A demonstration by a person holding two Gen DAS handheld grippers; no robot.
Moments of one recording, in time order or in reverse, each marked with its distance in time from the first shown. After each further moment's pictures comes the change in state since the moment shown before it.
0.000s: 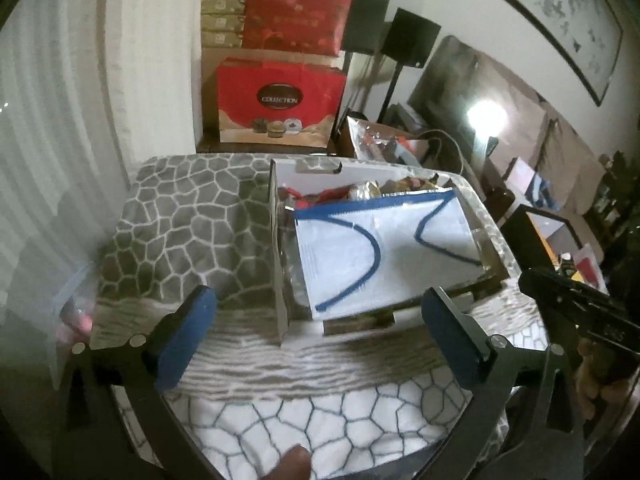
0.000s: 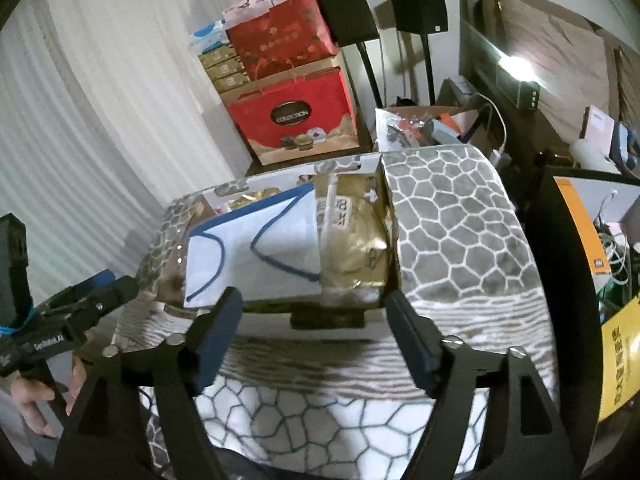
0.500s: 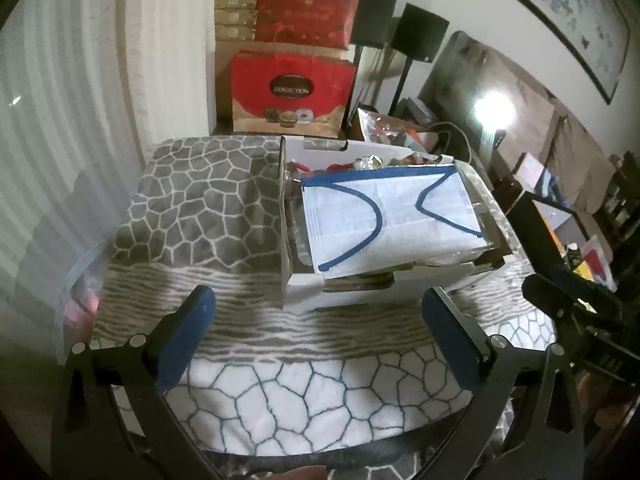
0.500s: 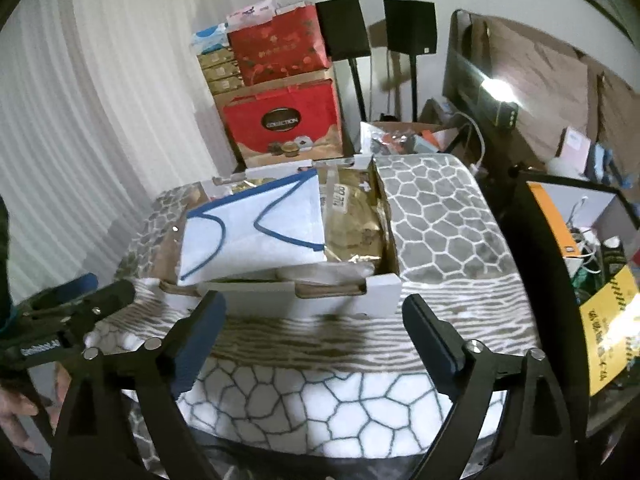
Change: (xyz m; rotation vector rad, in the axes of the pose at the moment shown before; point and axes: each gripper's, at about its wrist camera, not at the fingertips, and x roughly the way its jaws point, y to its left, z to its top) left arm -0.014 -0.008 -0.028 -0.007 0.001 0.055; right arm -0.013 0.025 -0.030 -0.073 -0.060 -0.150
